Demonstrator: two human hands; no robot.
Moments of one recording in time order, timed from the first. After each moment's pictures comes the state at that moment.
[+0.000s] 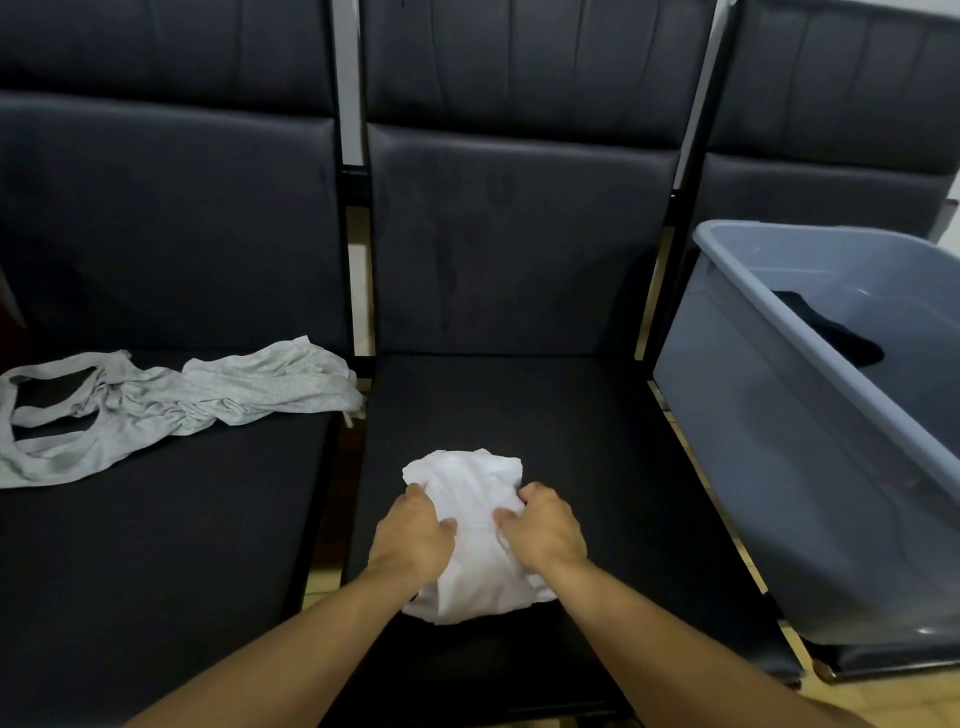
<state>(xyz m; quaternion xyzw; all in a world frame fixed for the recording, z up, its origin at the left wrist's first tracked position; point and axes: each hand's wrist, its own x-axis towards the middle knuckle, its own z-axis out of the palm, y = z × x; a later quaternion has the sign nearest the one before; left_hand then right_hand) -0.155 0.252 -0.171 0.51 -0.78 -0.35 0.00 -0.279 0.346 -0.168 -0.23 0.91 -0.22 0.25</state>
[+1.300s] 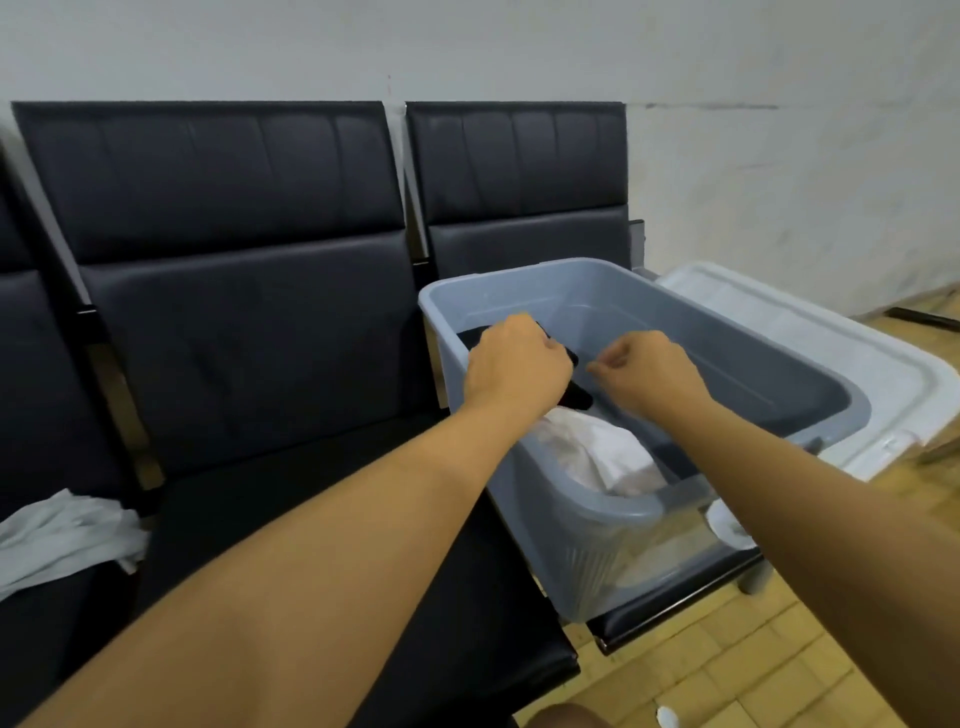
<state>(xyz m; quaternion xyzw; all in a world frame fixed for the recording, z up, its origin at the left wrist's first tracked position) -0.423 0.483 0.093 0.20 -0.90 -0.33 0.22 -0.517 0.608 0.072 -0.17 0.94 -0.29 -0.02</state>
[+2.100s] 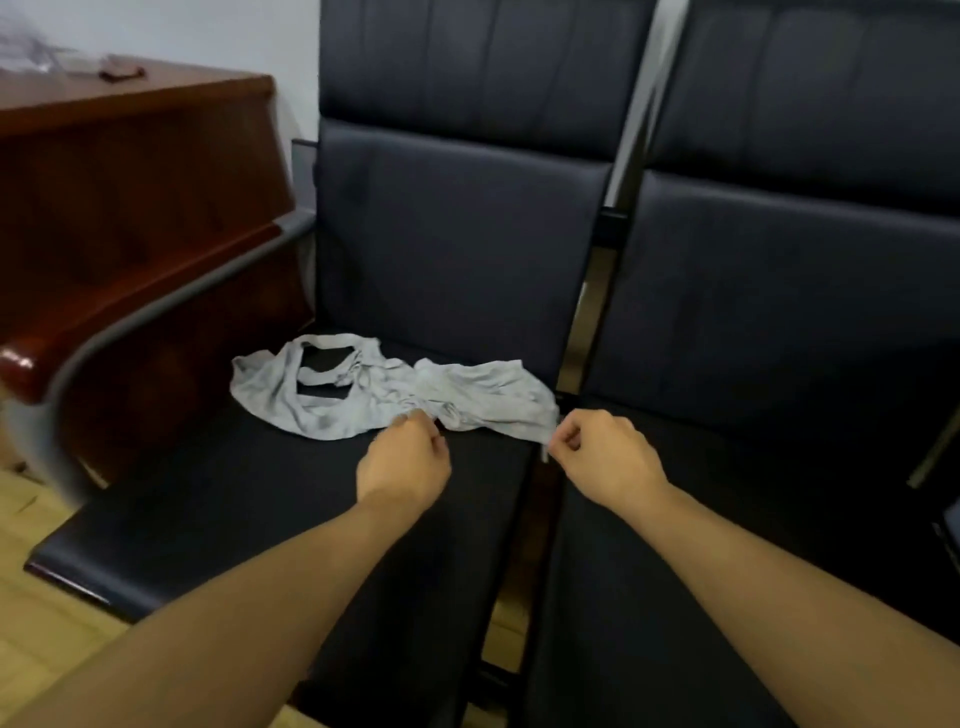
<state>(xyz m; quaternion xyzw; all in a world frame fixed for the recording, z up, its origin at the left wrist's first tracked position) 0.005 0.089 -0.123 0.64 -0.73 -0.20 0.16 -0.198 0.163 -0.080 -0.55 0.80 -0.15 0.16</state>
